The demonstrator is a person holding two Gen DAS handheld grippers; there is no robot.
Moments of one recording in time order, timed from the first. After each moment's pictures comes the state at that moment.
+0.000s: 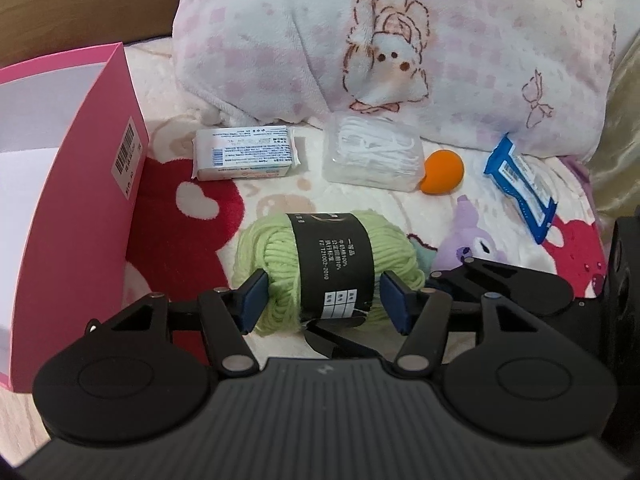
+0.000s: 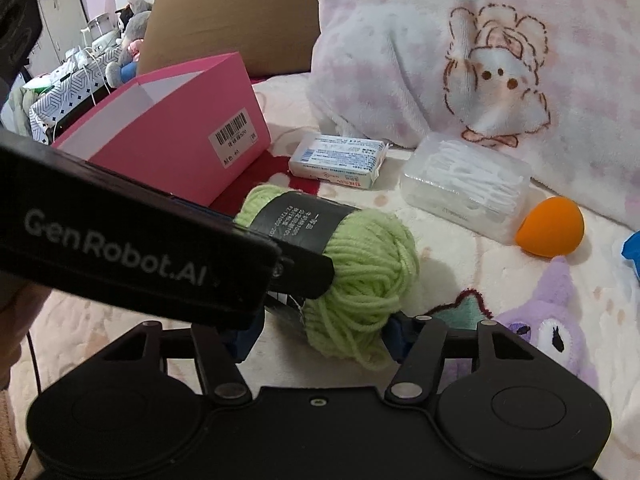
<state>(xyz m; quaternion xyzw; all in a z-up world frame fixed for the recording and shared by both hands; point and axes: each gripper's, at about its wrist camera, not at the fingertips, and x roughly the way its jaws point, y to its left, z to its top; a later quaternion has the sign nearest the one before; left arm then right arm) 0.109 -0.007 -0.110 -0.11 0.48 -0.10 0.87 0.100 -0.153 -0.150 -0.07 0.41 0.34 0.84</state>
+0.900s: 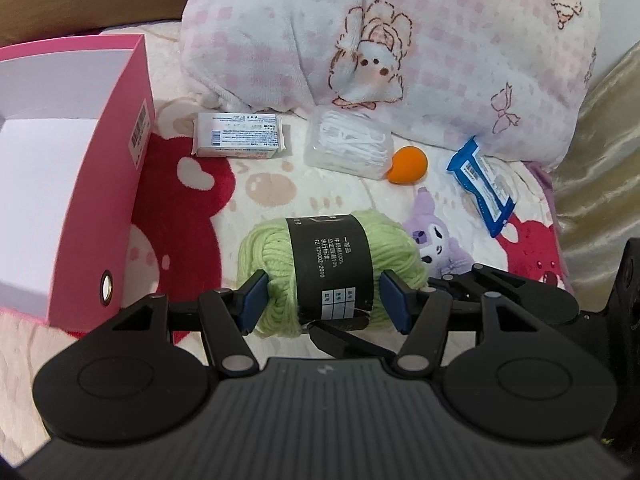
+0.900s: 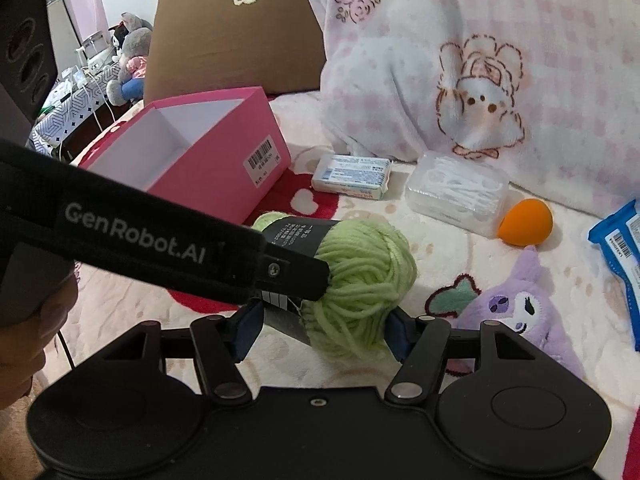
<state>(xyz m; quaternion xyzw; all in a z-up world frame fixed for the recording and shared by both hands) 0.085 0.007 -0.073 -0.16 0.50 -0.11 0.84 0.063 -0.164 -0.106 -0.04 0.42 0.33 0.84</state>
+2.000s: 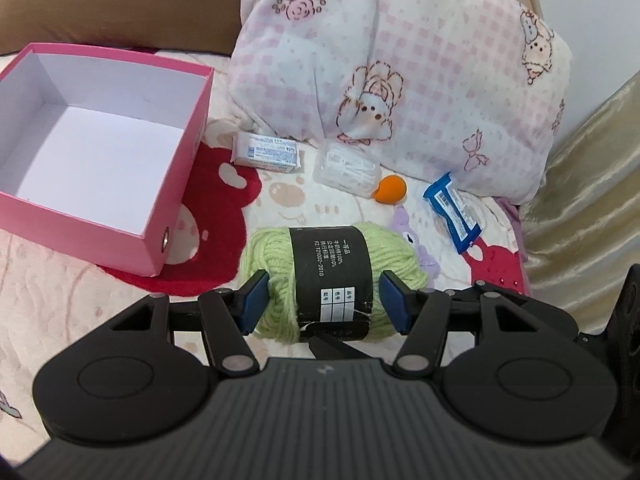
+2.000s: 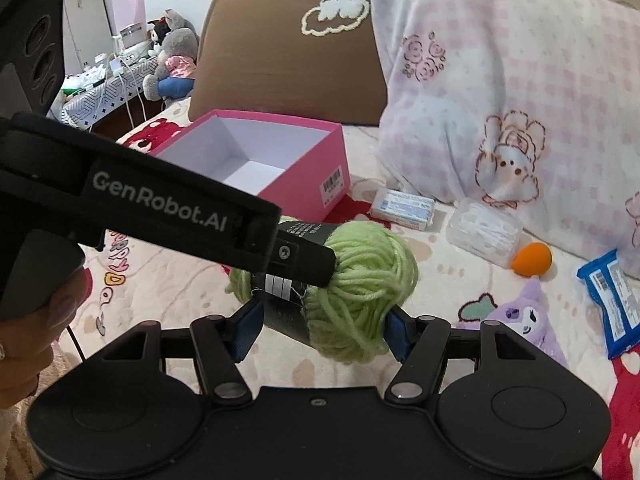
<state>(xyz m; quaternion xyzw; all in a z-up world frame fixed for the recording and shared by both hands) -0.001 0.040 -0.019 -0.21 0.45 -0.08 0.87 -0.015 -0.143 -0.048 -0.08 0.37 0.35 0.85</state>
